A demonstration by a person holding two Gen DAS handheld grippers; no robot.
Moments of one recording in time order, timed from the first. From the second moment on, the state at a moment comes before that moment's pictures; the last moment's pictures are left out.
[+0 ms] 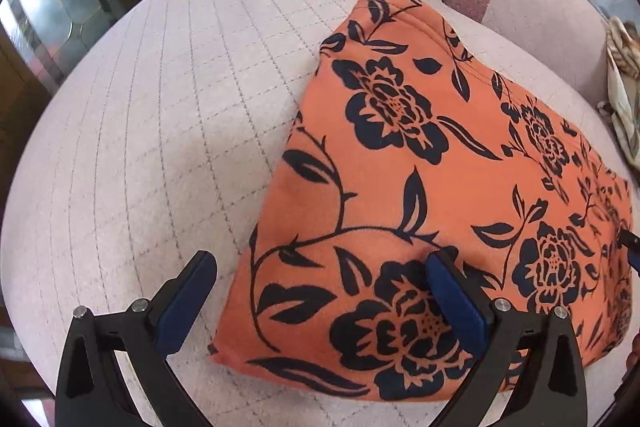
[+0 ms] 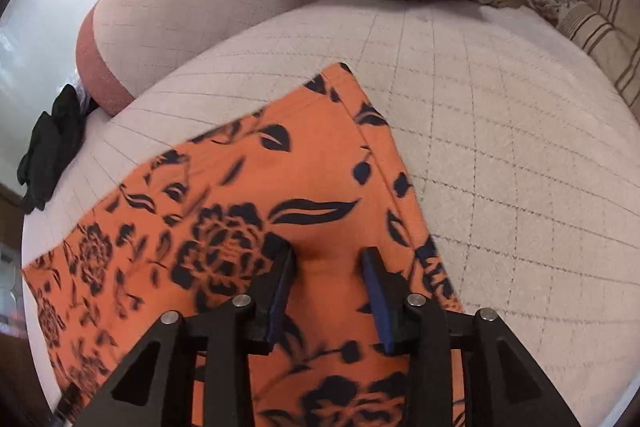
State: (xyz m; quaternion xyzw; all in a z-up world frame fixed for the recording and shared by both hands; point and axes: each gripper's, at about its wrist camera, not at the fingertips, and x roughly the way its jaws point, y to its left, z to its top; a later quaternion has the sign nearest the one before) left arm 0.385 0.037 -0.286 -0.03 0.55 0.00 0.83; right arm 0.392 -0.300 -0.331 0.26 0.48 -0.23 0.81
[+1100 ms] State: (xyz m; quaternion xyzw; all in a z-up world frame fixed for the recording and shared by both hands) left arm 0.398 0.069 -0.257 0.06 0.46 -0.02 0.88; right arm 0.498 -0.138 -0.265 0.19 0.42 -0.03 0.88
